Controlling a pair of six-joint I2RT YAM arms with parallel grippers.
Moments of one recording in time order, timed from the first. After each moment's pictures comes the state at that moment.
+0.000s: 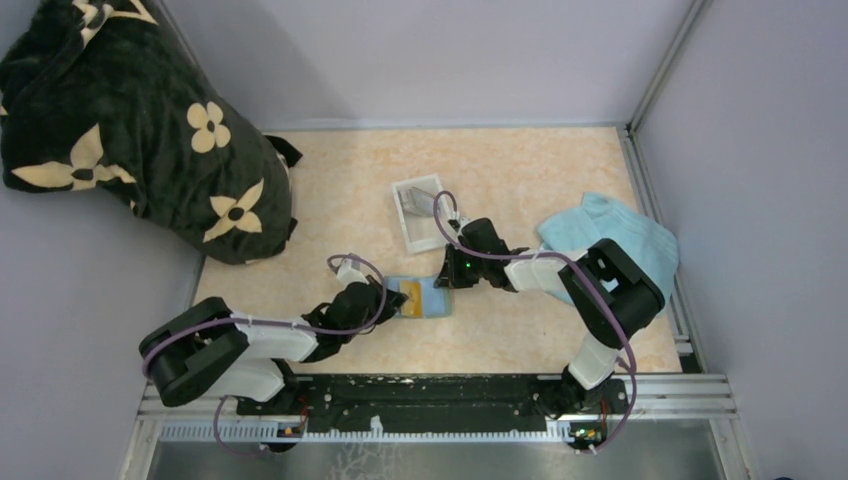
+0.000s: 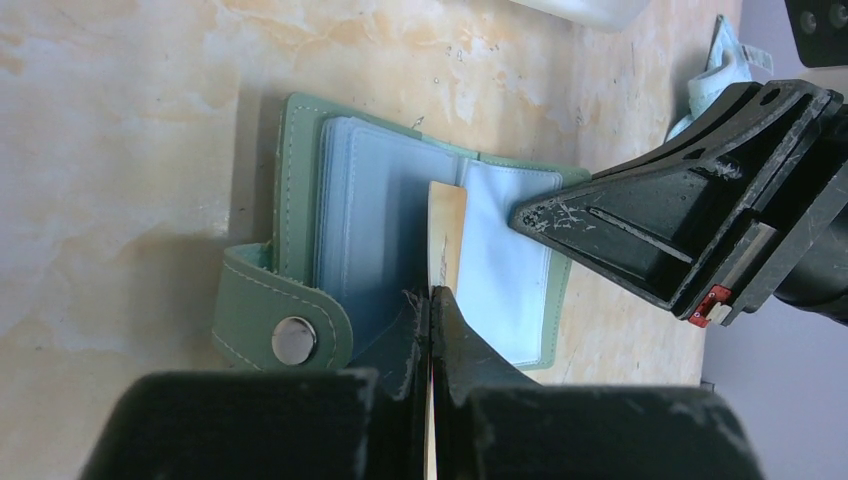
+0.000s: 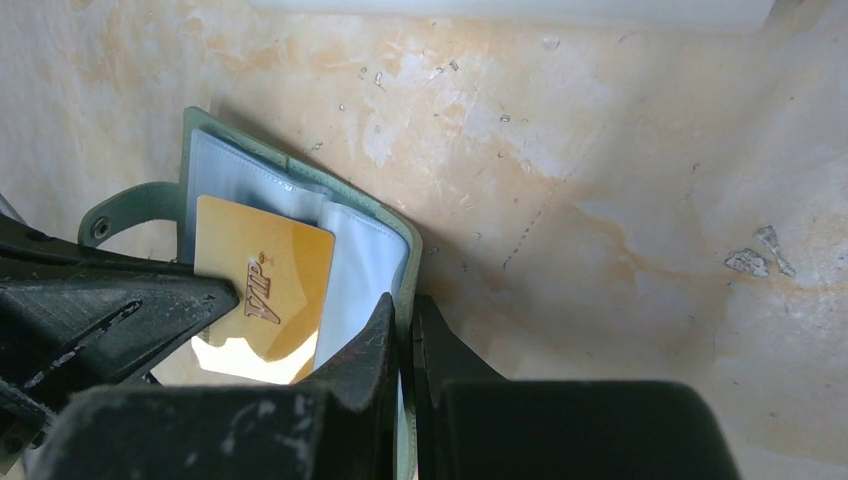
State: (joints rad) left arm -0.91 1.33 0.23 0.58 -0.35 -1.17; right arm 0.65 1.68 0.73 0.14 -0.31 0.54
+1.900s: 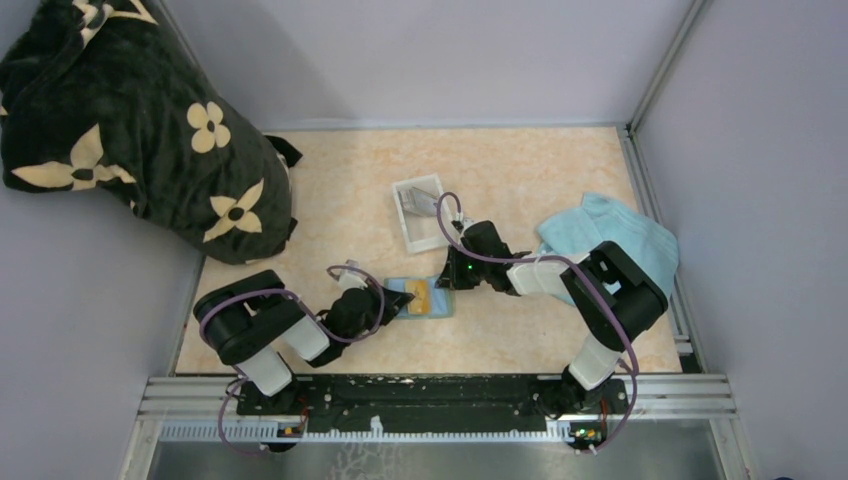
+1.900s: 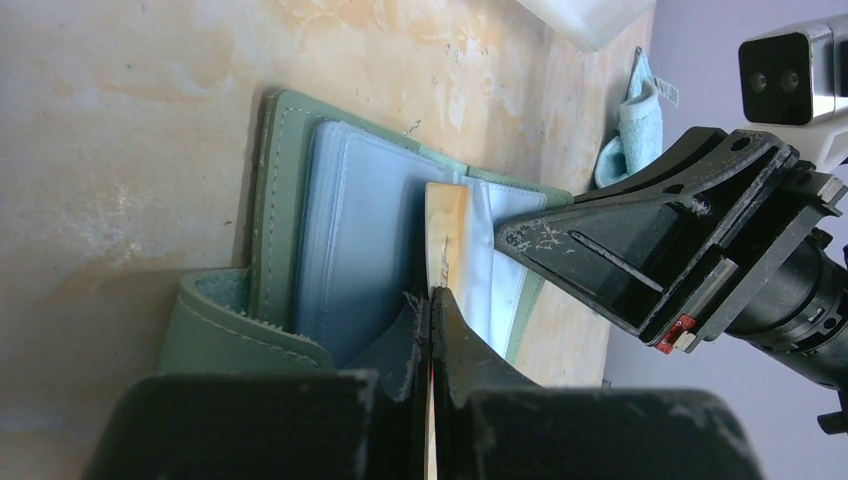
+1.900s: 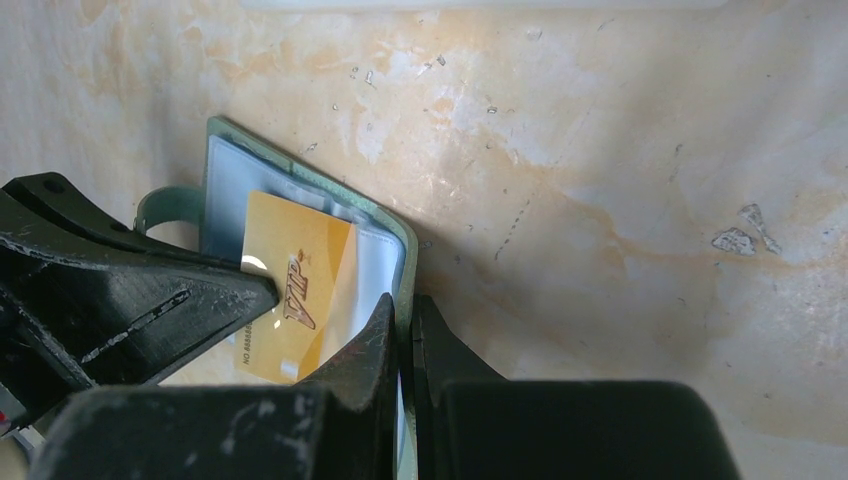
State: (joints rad) left arm -0.89 1.66 0.14 1.11 -0.26 -1.34; right arm 0.65 1.66 0.69 0.18 -0.28 0.57
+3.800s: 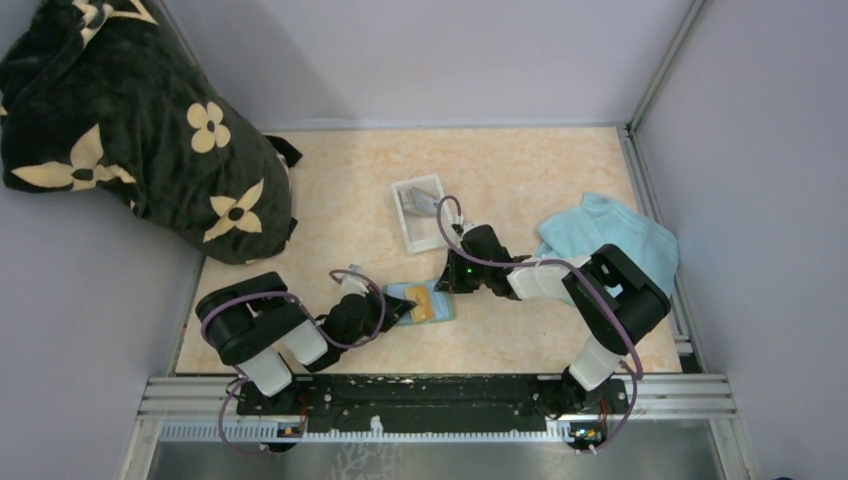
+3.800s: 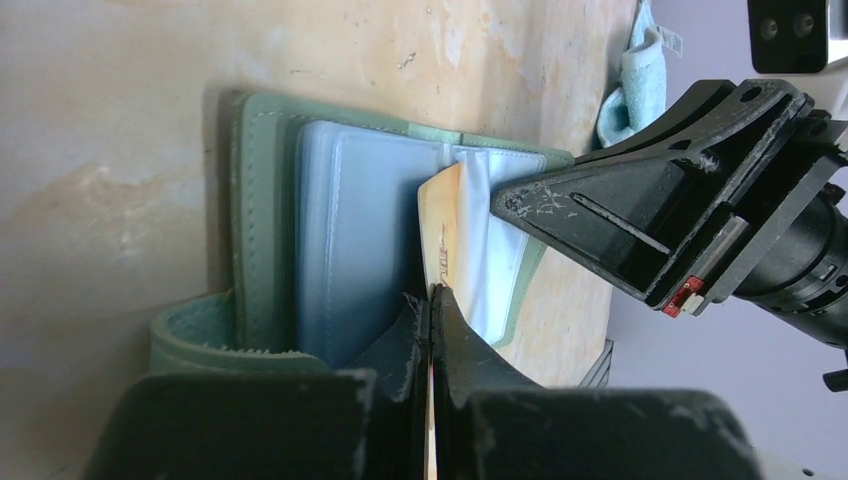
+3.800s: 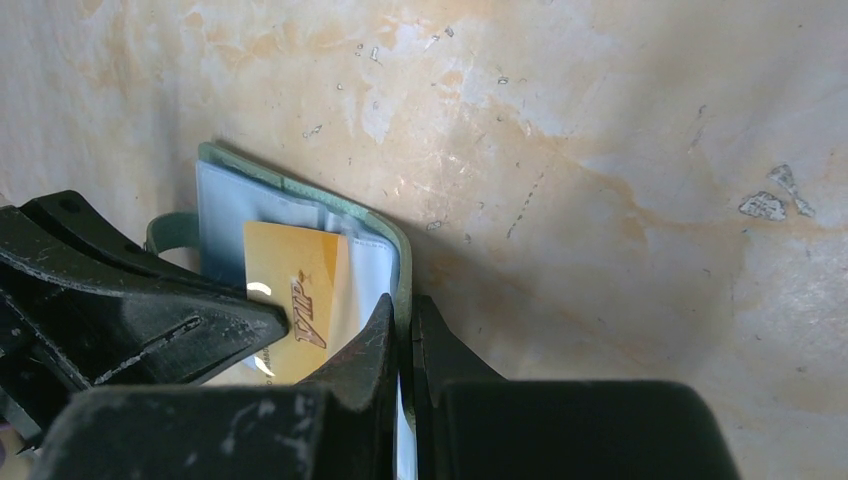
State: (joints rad) left arm -0.93 1.66 0.09 1.17 -0.22 -1.34; right arm 0.67 1.64 0.67 0.19 -0.26 0.60
